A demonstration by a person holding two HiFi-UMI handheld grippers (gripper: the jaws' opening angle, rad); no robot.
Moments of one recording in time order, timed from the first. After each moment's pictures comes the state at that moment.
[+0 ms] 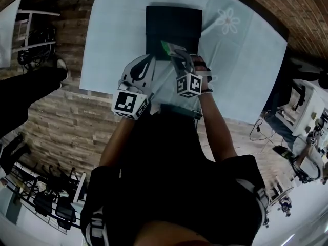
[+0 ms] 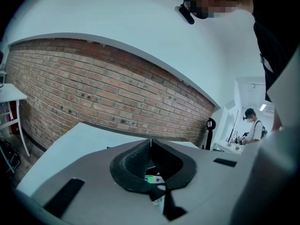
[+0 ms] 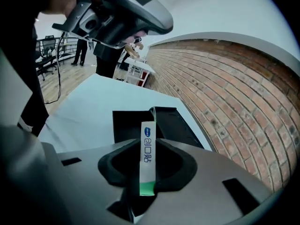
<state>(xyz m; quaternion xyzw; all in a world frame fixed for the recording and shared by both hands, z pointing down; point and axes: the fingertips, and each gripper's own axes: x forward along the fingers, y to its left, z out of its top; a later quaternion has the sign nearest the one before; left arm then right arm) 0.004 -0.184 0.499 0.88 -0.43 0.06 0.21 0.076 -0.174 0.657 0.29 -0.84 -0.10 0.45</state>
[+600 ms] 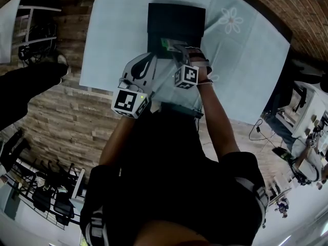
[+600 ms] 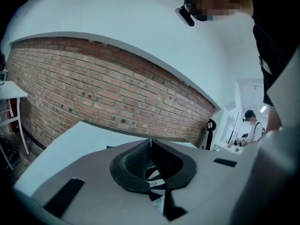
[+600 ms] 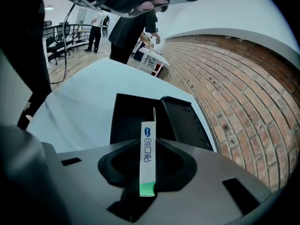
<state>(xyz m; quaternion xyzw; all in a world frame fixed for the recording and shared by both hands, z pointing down) 0.004 -0.185 0.501 0.88 -0.43 0.05 0.21 0.069 -0.185 0.701 0.22 -0.82 -0.14 0.51</state>
